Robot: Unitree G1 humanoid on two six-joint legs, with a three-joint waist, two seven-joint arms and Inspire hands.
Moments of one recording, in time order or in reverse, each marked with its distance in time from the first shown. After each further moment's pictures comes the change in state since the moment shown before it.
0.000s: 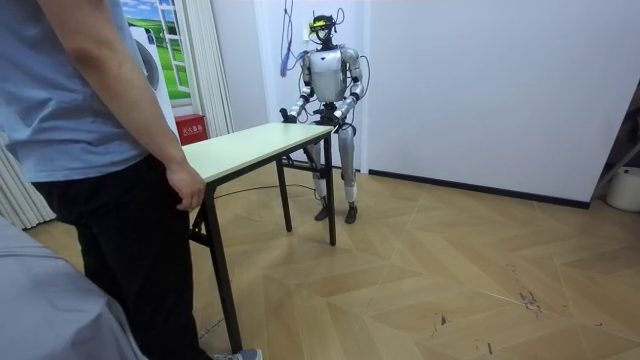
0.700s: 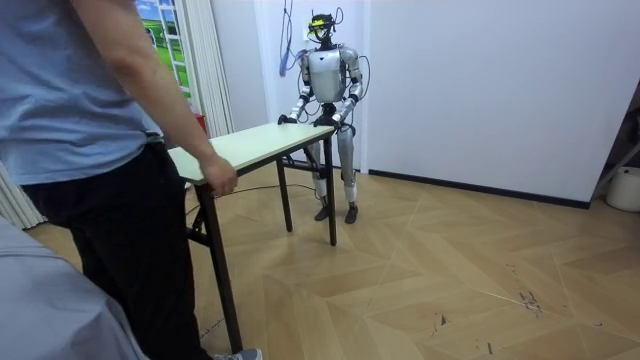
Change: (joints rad) left arm 0.001 -0.003 0.003 0.032 0.003 -0.002 0.041; right arm 0.010 0.024 0.013 0.028 -0.064 0.001 -0.050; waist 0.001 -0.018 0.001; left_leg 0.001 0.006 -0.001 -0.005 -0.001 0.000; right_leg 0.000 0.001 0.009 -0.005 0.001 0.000
